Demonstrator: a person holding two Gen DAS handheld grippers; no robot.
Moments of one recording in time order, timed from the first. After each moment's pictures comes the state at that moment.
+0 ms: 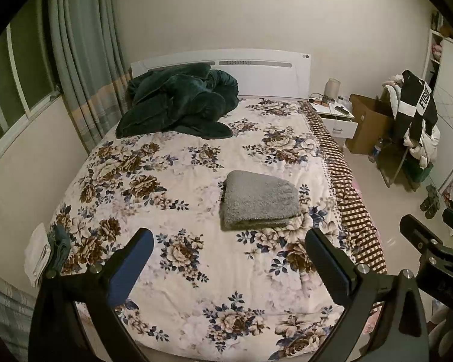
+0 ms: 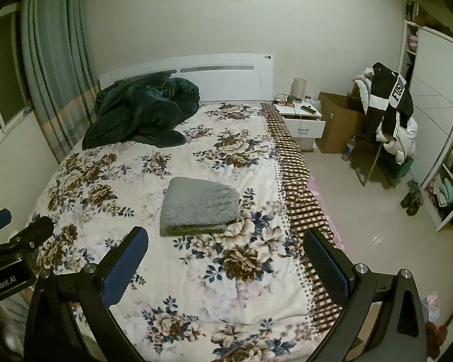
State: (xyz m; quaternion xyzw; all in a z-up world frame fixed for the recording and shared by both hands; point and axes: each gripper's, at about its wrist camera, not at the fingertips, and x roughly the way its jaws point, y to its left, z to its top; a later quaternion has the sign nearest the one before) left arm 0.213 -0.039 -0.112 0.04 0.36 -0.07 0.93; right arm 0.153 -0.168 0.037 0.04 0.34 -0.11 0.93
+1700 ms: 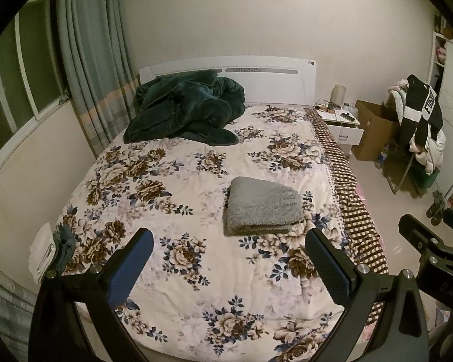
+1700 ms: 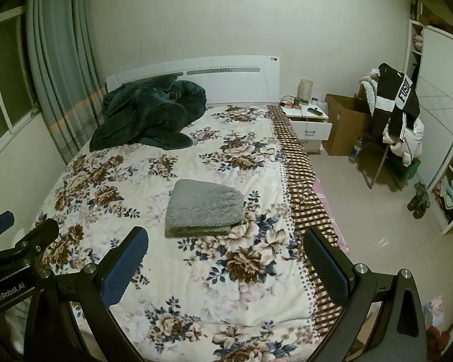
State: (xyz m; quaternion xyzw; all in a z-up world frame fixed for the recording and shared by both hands) left arm 0.198 -0.042 -0.099 0.04 0.35 -0.05 0.93; right arm 0.159 -0.179 0.036 0.04 0.34 -0.09 0.93
